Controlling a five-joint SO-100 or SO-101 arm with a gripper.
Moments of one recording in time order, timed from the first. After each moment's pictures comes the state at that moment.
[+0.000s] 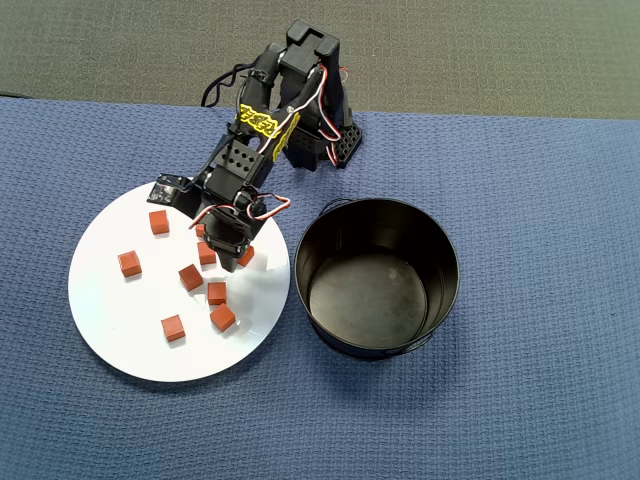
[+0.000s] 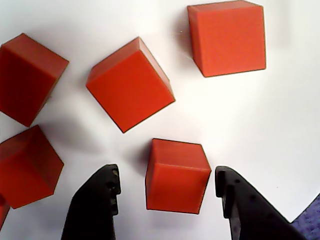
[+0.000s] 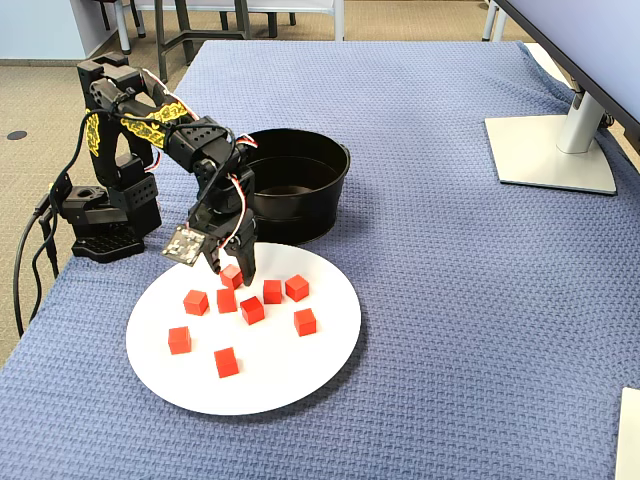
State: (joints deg) arm 29.4 84.0 107.4 67.1 -14.9
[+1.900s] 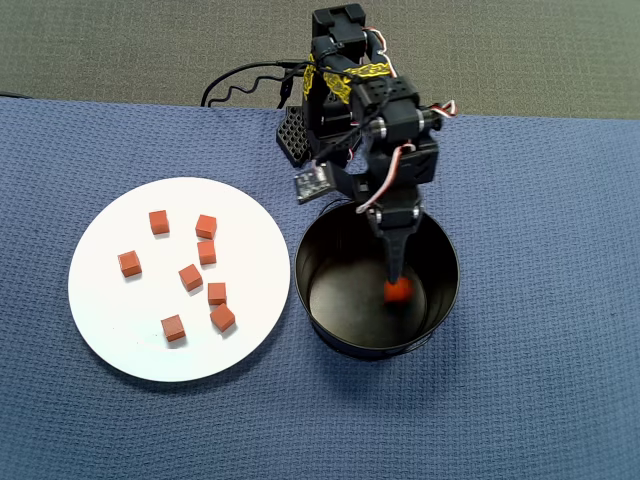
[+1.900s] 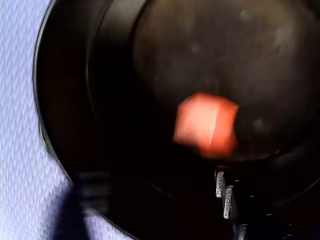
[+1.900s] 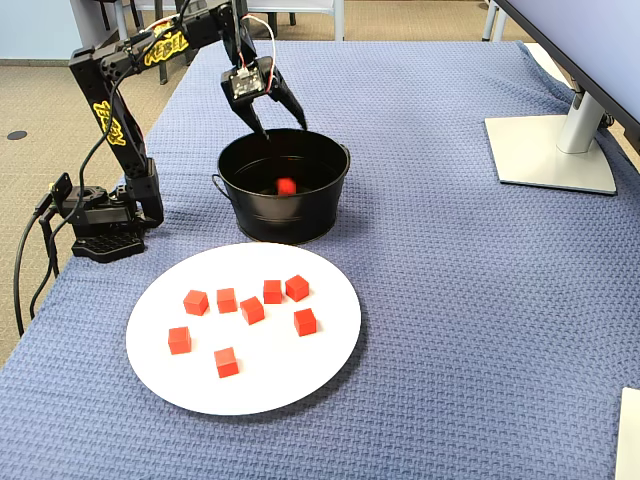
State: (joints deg) arm -17.1 100.9 84.0 85.6 3.5
